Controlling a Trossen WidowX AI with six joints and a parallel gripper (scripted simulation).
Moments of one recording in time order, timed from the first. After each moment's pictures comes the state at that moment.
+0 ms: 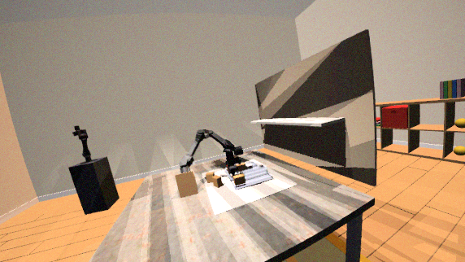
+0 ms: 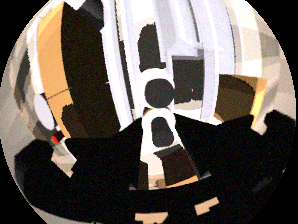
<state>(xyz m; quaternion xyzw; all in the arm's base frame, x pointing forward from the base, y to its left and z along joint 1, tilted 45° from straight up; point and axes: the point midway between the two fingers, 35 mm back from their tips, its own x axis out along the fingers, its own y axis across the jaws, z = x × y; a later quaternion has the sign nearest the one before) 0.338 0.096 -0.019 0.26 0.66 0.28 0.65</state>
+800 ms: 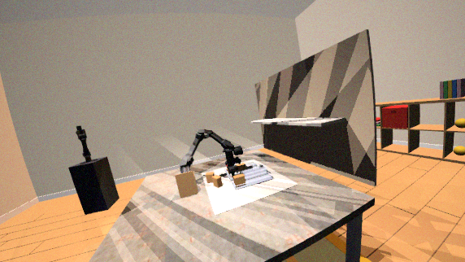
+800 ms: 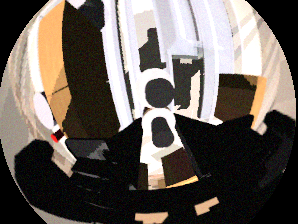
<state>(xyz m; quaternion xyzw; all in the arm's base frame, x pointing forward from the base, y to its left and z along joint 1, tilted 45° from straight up) 0.336 0.096 -0.019 0.26 0.66 0.28 0.65</state>
